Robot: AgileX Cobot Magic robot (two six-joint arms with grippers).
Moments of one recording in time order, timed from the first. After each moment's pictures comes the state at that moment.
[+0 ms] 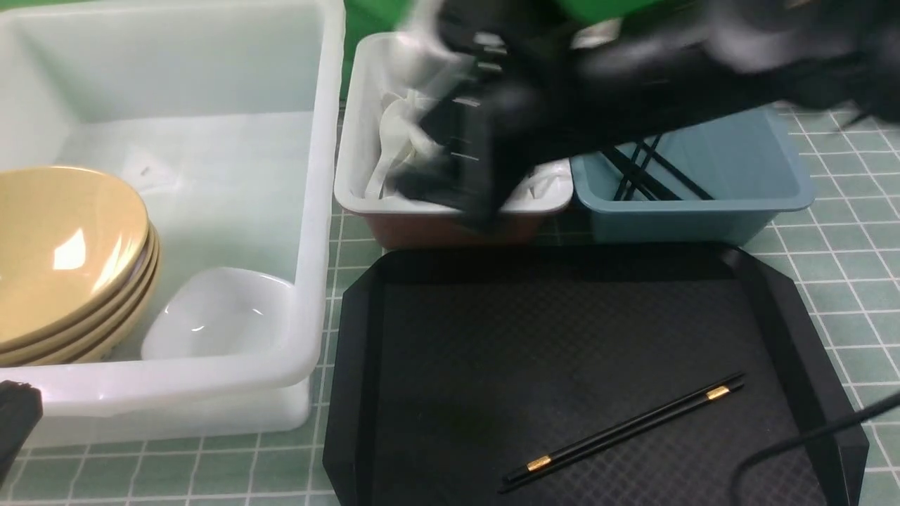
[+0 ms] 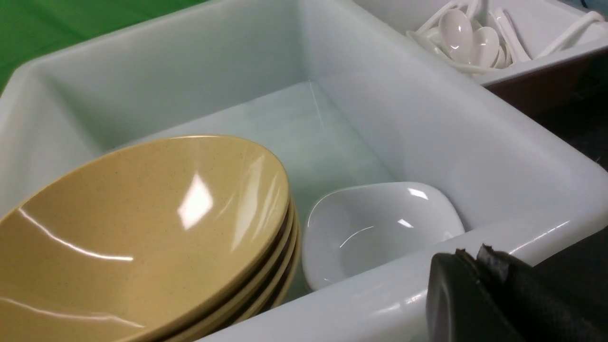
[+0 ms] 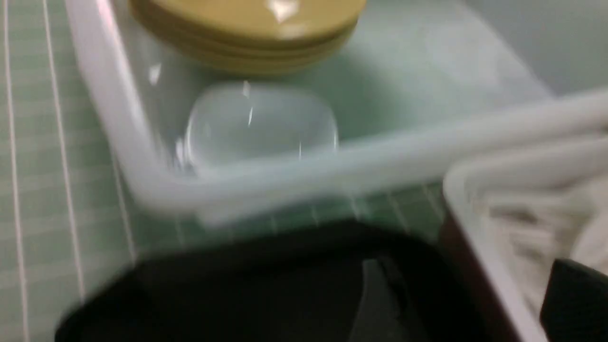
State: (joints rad) right arm 0.56 1.59 -1.45 0.44 0.83 -0.94; left arm -0.19 0.13 -0.35 0.03 0.58 0.19
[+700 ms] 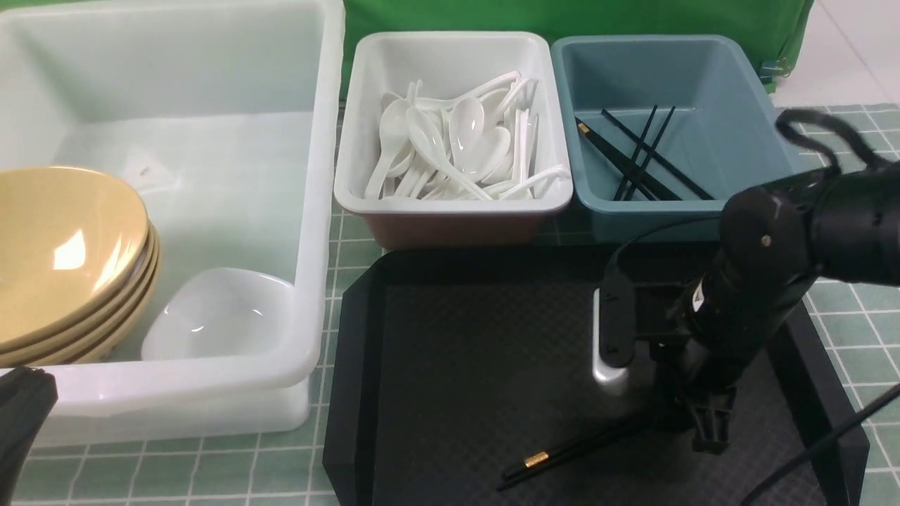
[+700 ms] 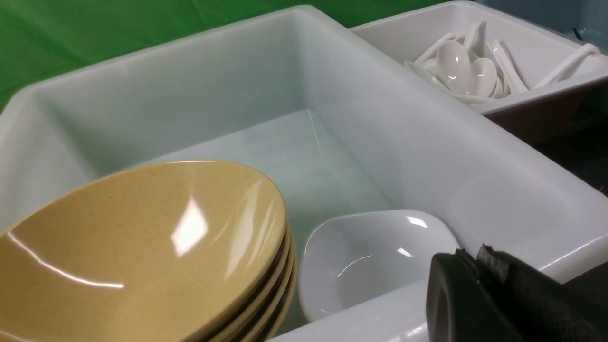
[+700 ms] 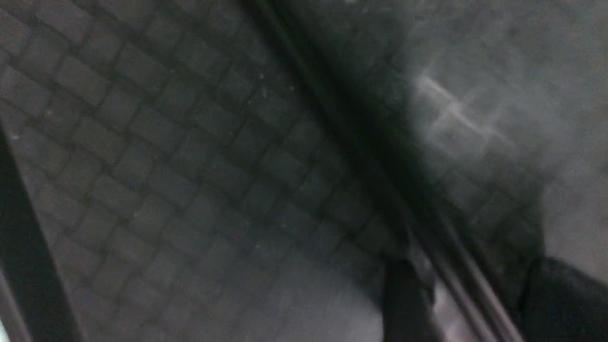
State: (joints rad) right arm 0.42 1.79 -1.04 0.08 0.80 -1.00; left arm -0.19 0.13 -0.29 0.01 0.45 0.19
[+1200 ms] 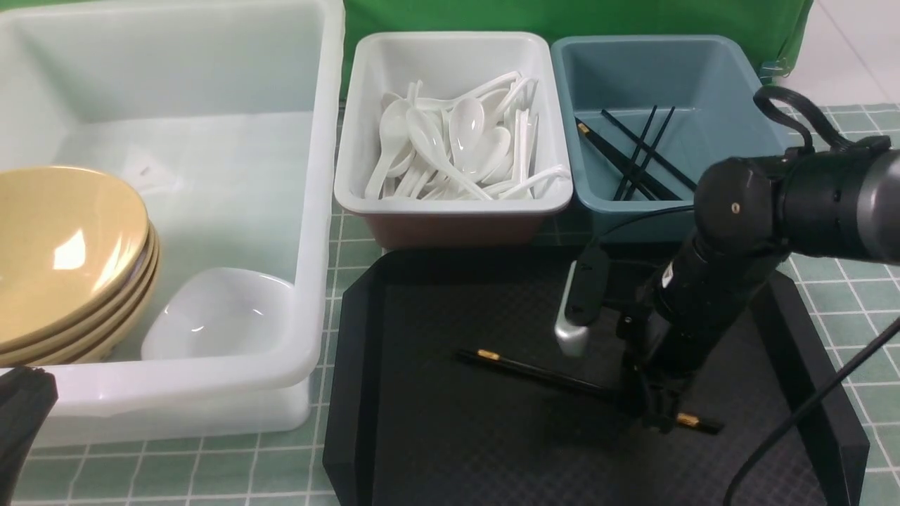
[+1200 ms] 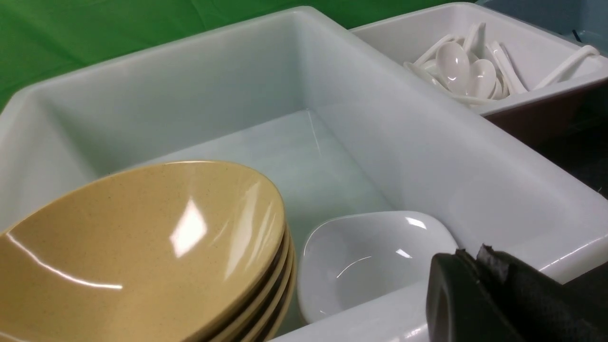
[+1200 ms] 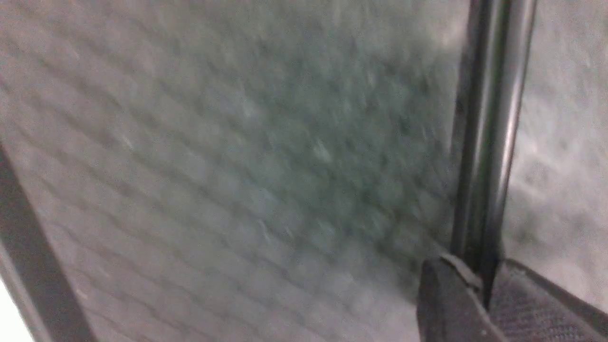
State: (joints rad) right arm 0.42 1.85 -1.16 0.27 0.89 -0.94; left arm -0.19 0.13 -0.29 0.01 0.45 0.19
